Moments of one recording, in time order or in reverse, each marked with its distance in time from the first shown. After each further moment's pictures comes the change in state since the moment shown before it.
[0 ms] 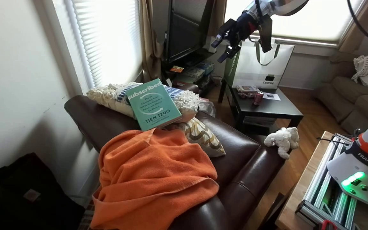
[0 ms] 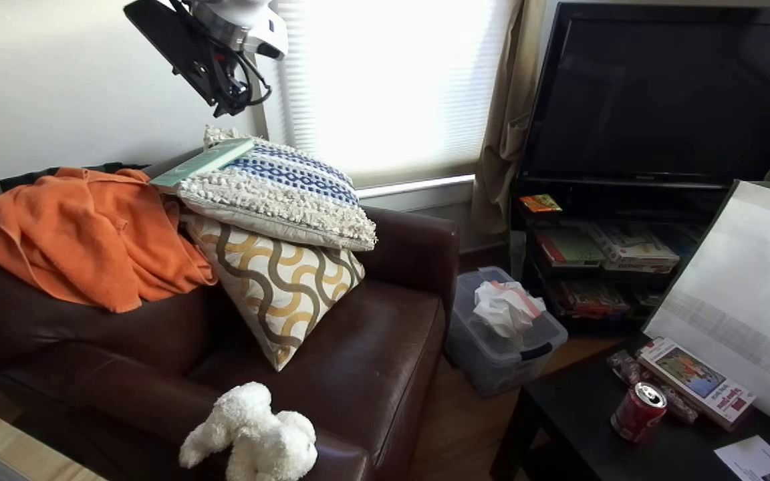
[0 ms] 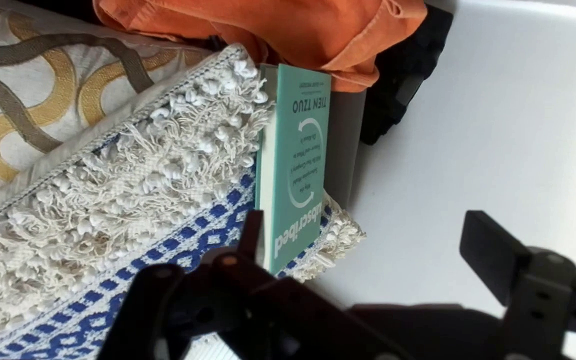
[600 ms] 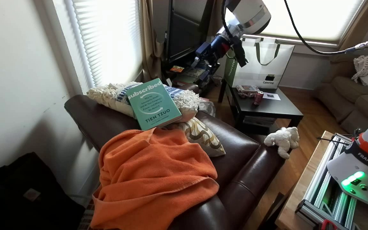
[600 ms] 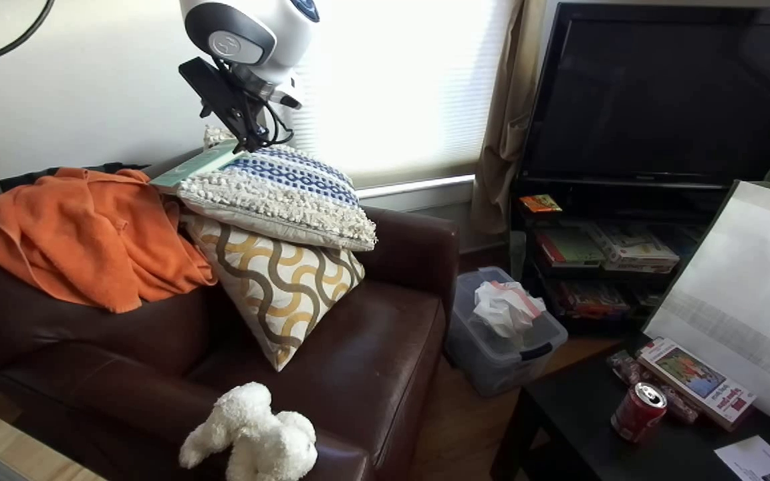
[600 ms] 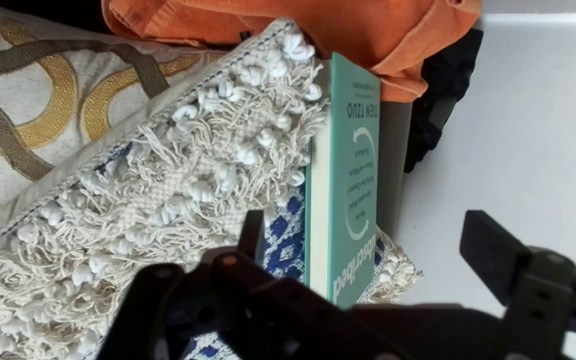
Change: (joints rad) arm -0.061 0.335 0.101 0.234 0.000 -0.025 0.009
